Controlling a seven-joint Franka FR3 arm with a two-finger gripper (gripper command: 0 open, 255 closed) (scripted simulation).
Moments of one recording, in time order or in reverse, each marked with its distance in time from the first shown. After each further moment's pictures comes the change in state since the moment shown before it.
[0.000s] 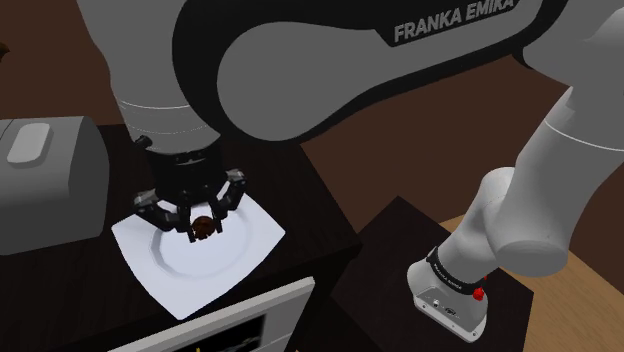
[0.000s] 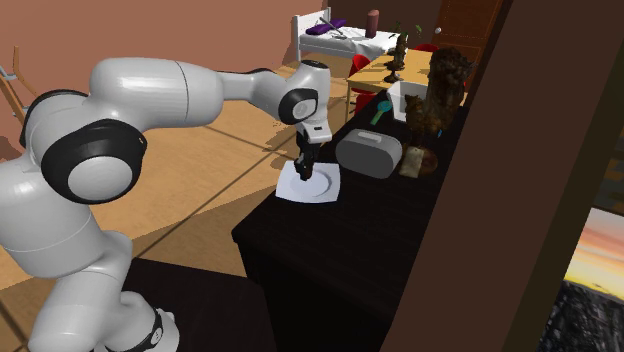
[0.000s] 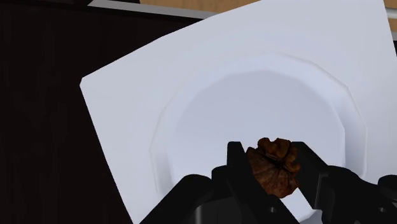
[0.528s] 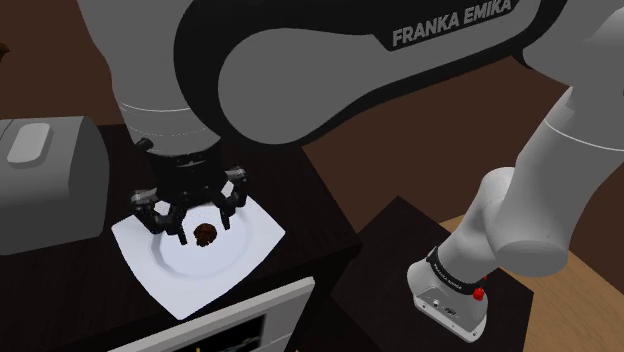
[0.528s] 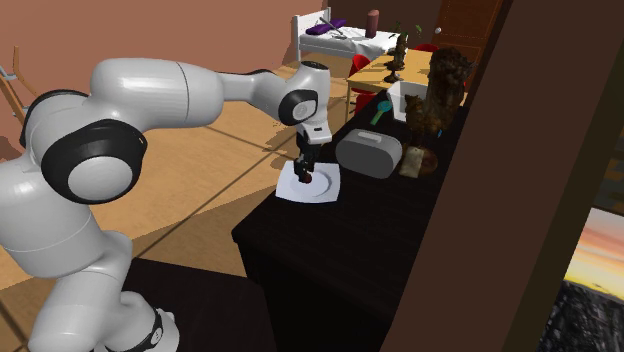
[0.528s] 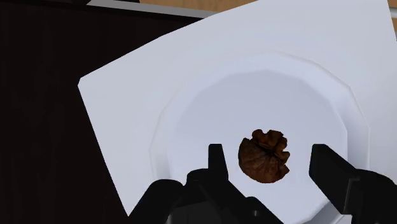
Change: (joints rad) arm 0.000 0.000 0.000 -0.006 0.000 0.007 0.000
